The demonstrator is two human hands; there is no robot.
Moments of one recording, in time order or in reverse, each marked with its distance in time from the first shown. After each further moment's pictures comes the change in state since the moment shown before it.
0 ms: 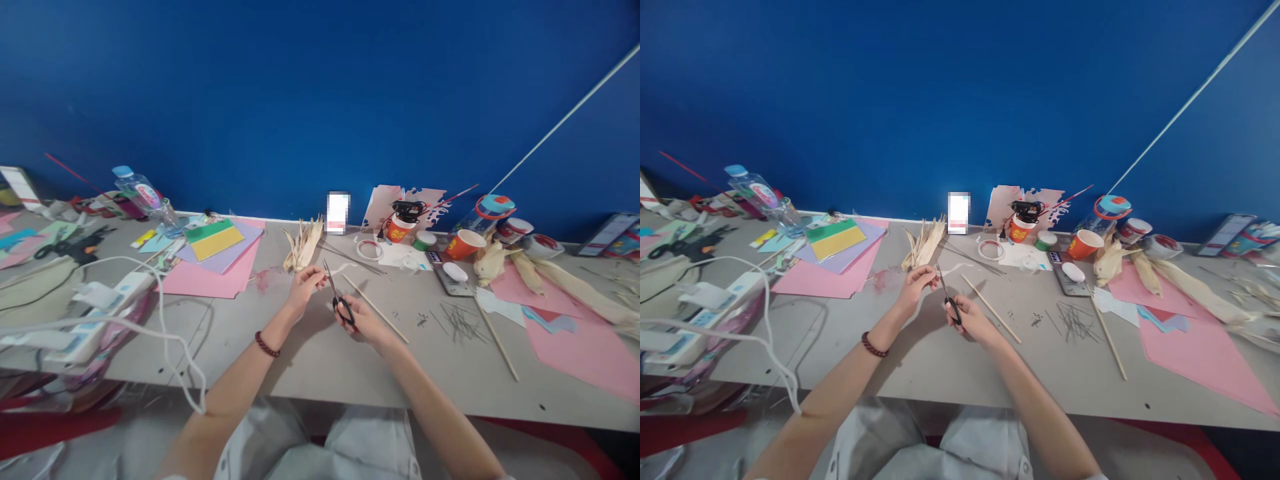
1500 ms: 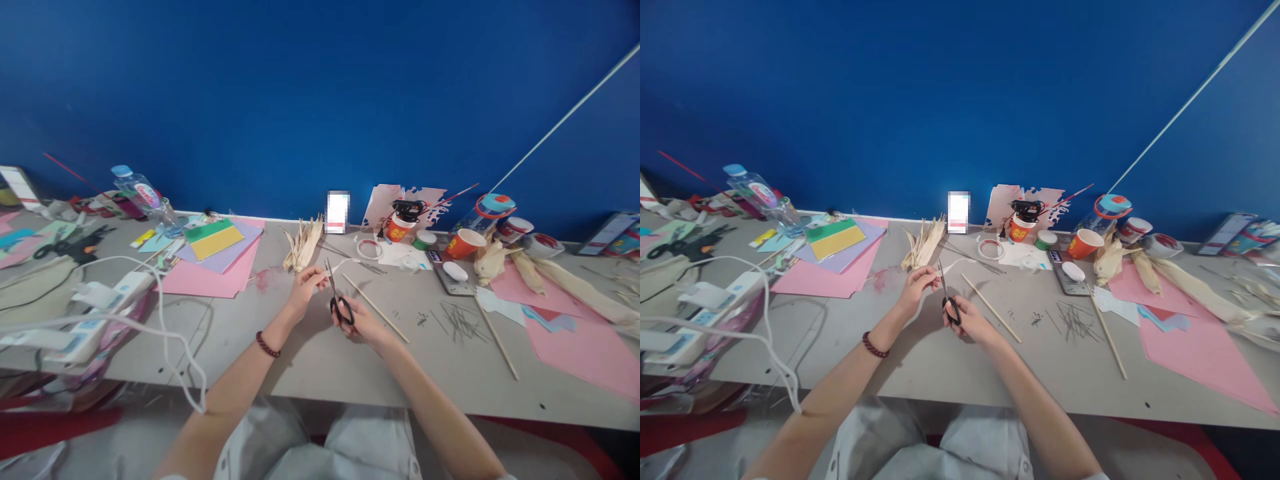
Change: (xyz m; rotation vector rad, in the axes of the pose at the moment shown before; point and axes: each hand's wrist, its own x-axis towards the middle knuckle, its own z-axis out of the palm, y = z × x) left_hand -0.003 0.001 0.002 -0.010 -0.004 0.000; right_hand 0.000 0.003 0.001 0.020 -0.070 -0.018
